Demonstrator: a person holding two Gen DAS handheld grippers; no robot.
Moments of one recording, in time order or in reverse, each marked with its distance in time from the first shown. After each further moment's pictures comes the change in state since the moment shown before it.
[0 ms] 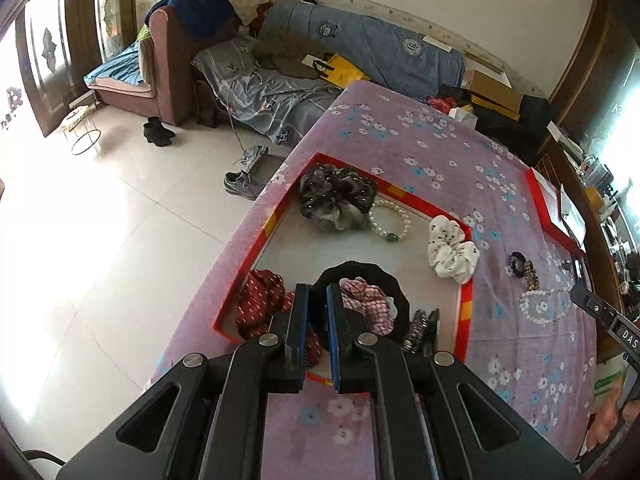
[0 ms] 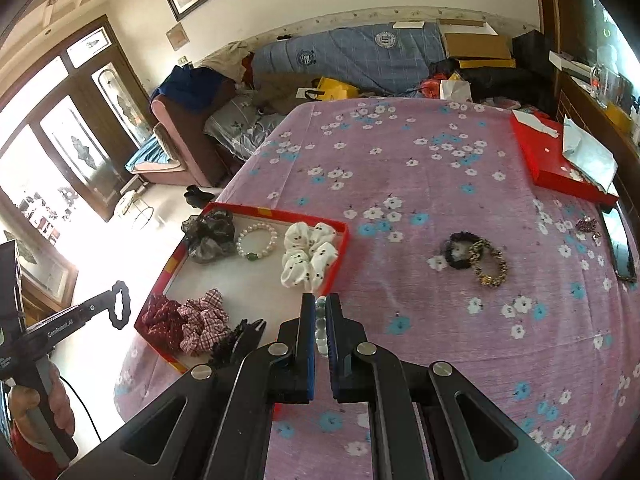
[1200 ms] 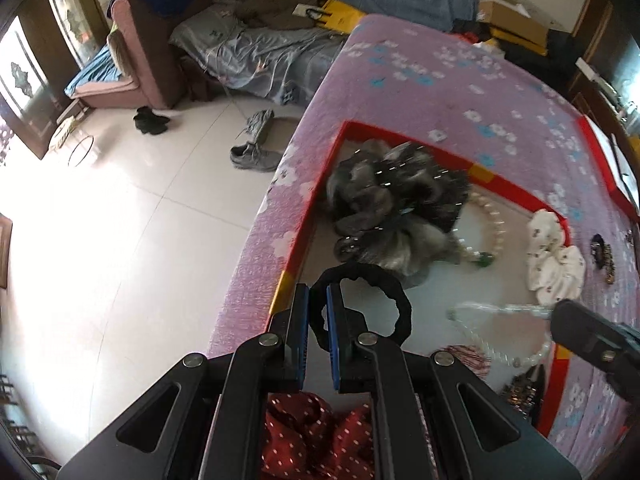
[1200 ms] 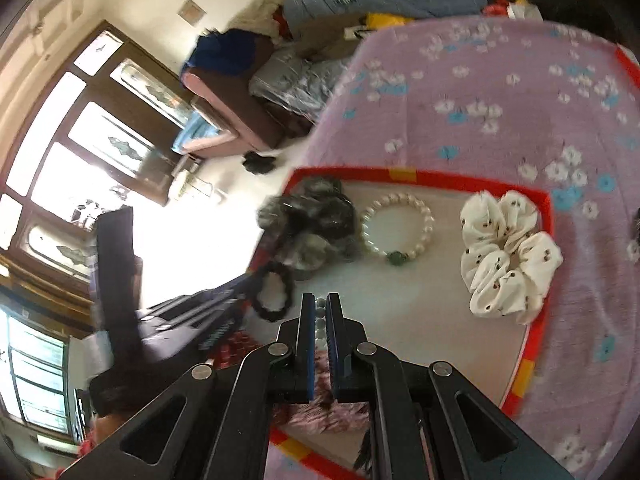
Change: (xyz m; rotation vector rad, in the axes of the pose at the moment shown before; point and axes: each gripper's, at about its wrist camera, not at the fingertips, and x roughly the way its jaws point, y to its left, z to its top) left arm 0.149 0.013 0.061 0.135 0.202 0.104; right arm 0.162 0.096 0.028 0.118 0.211 0.246
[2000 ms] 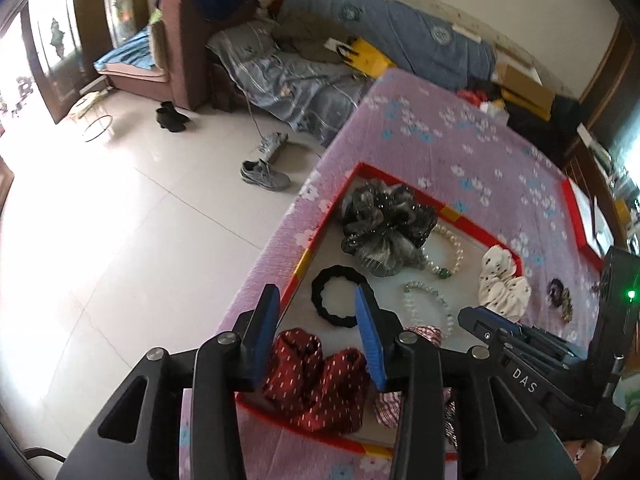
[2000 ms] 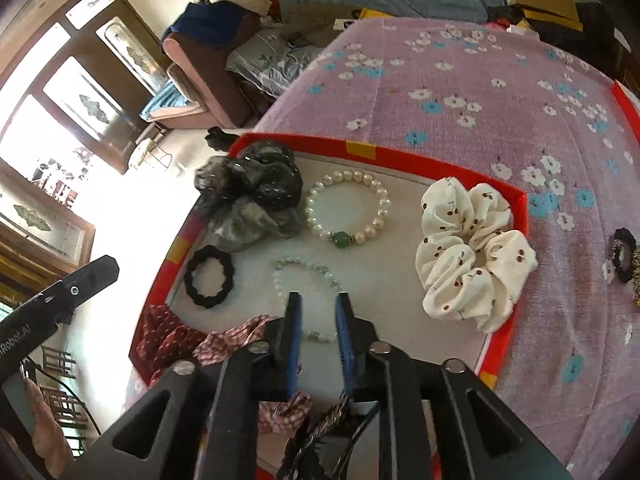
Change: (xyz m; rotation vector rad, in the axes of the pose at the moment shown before) left arm -0.090 0.020 -0.036 -0.185 -0.142 -0.042; right arm 0.006 -0.007 -0.013 -0.129 0.014 -0.156
